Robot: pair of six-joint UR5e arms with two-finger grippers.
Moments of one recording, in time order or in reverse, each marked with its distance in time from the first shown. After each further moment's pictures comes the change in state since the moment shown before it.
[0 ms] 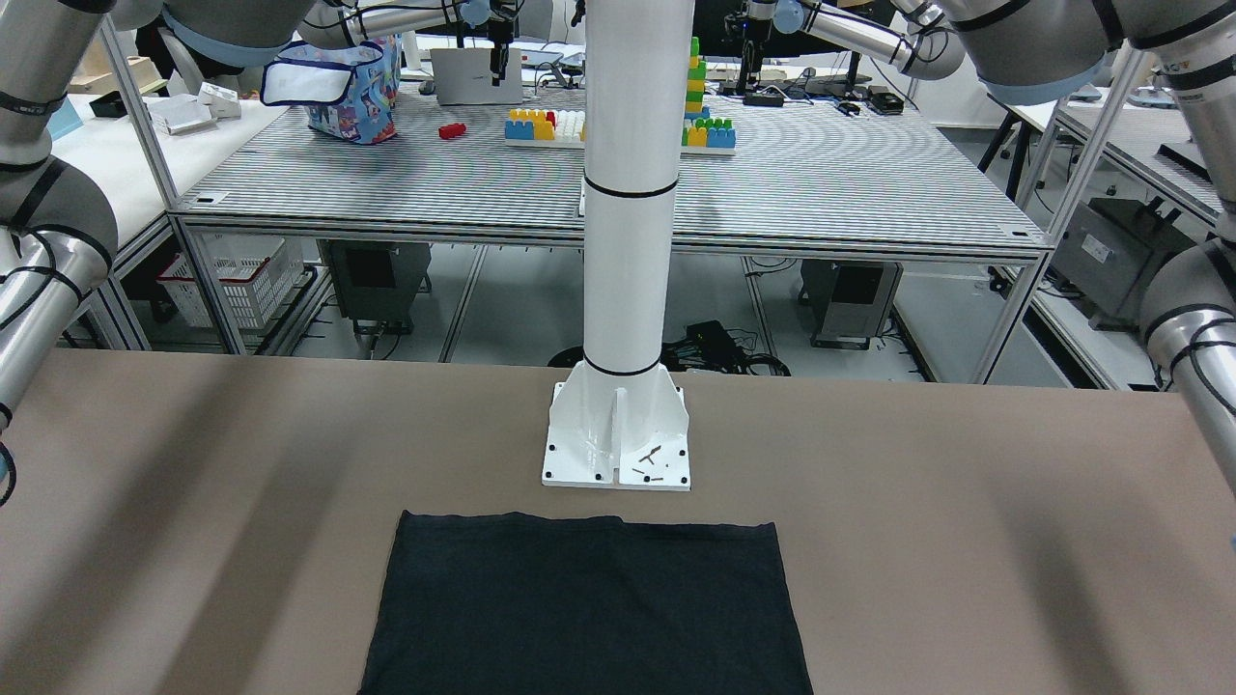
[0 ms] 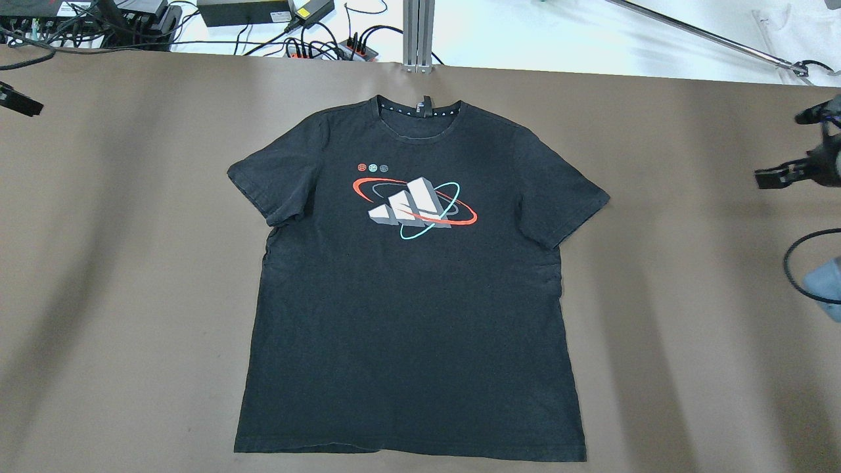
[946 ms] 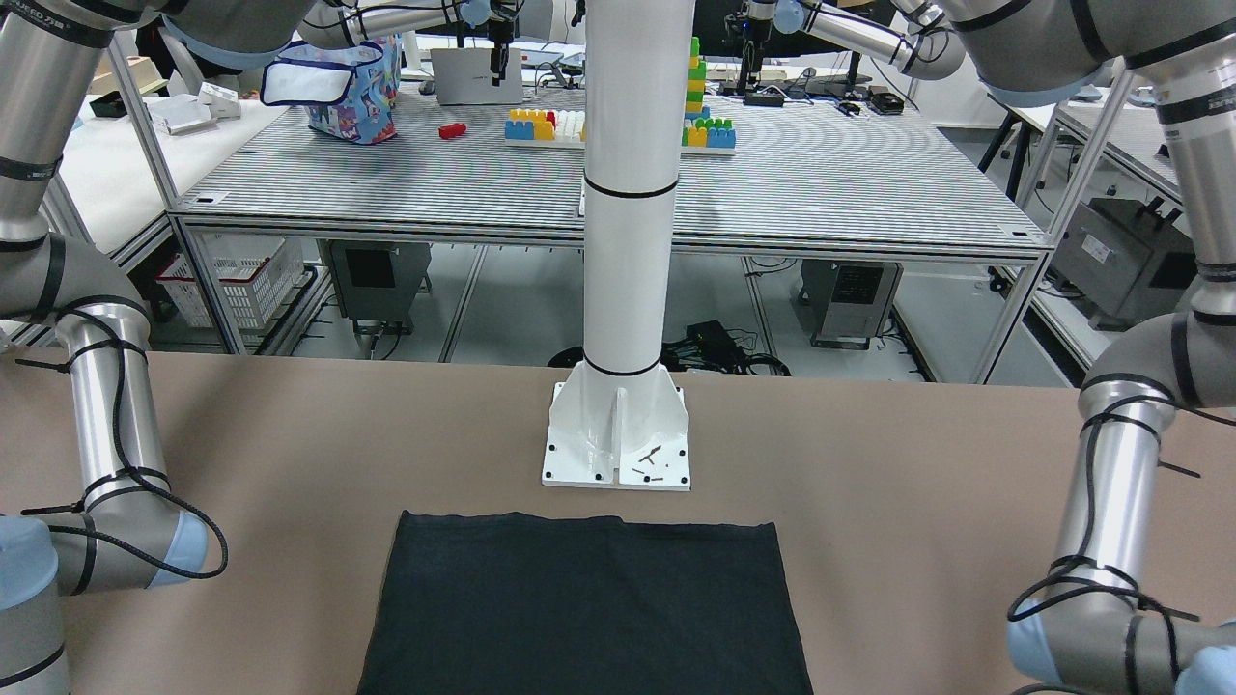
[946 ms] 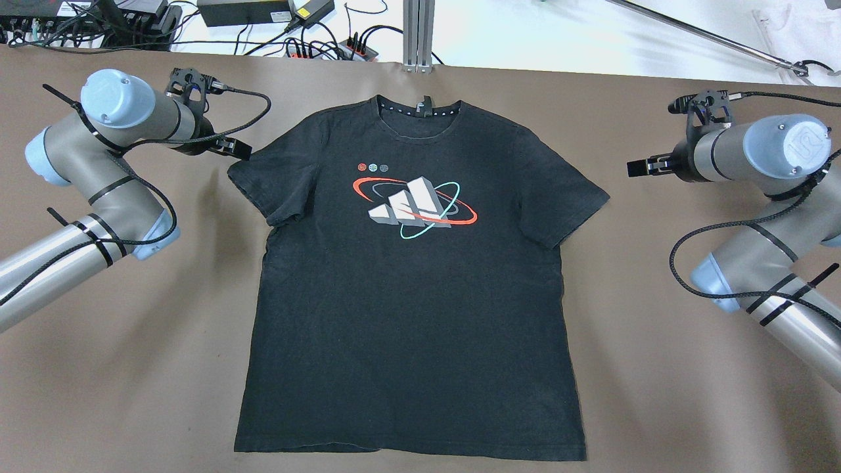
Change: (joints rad) left arm 0.375 -0.287 0.272 -0.212 0.118 -0.558; right arm -0.196 0.188 -0.035 -0.026 -0.006 0.390
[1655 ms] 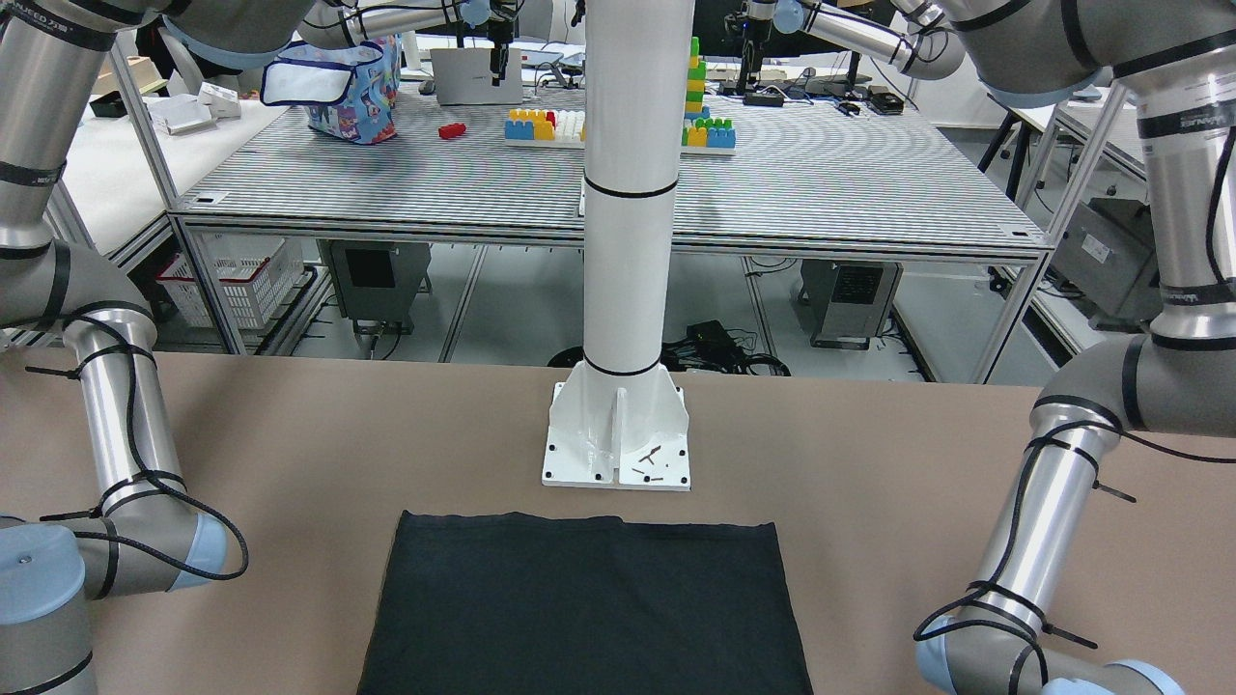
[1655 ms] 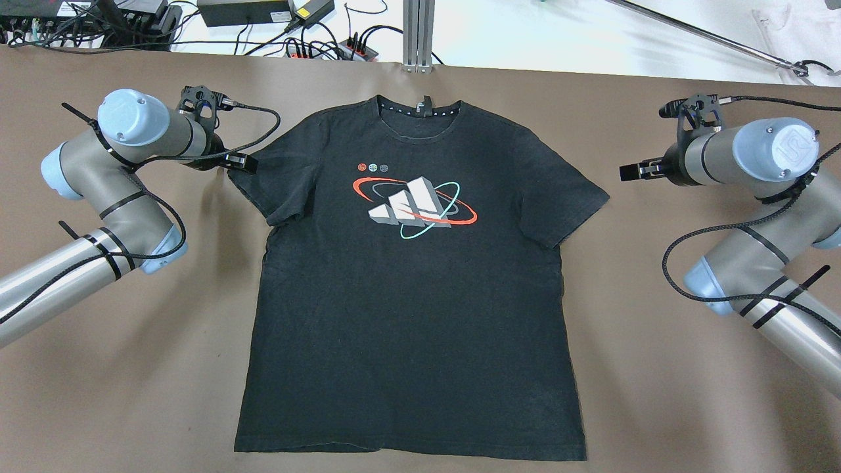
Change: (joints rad) left arm 0.038 0.001 0.021 -0.019 0.015 -0.042; right arm -0.018 0.007 -0.001 -0.008 0.000 0.007
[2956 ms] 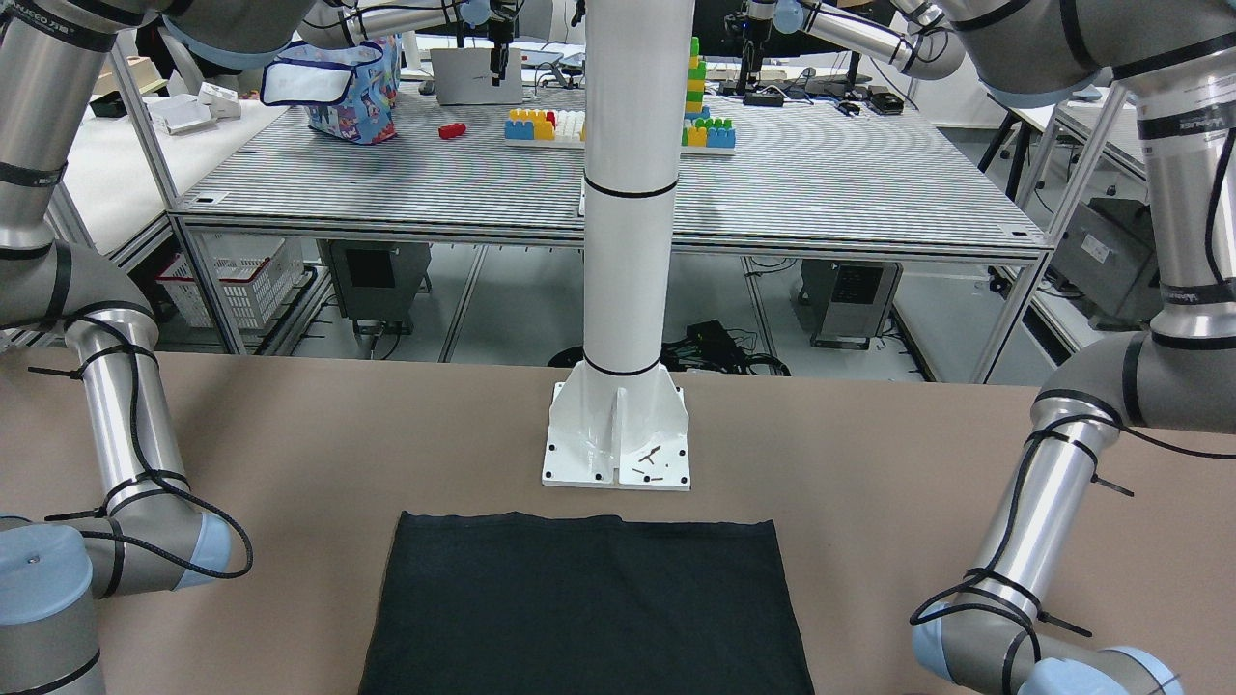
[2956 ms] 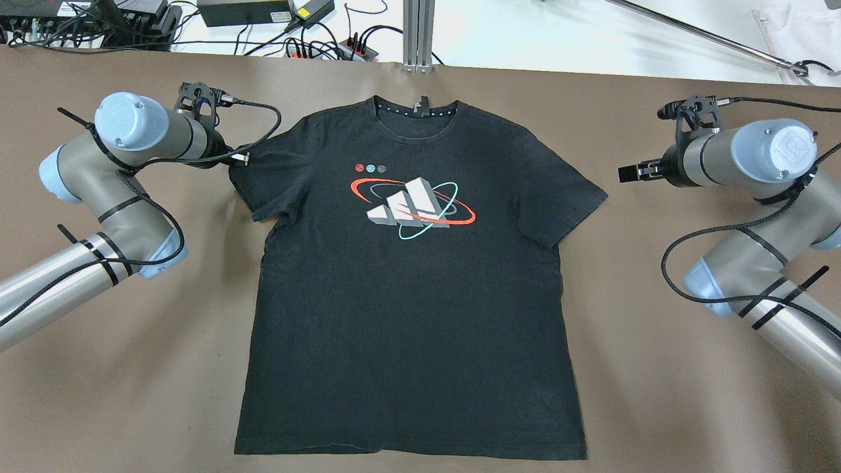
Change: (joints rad) left arm 0.010 0.022 -0.072 0.008 0.054 -0.042; right arm -0.004 -0.001 0.001 -0.001 0.000 0.000
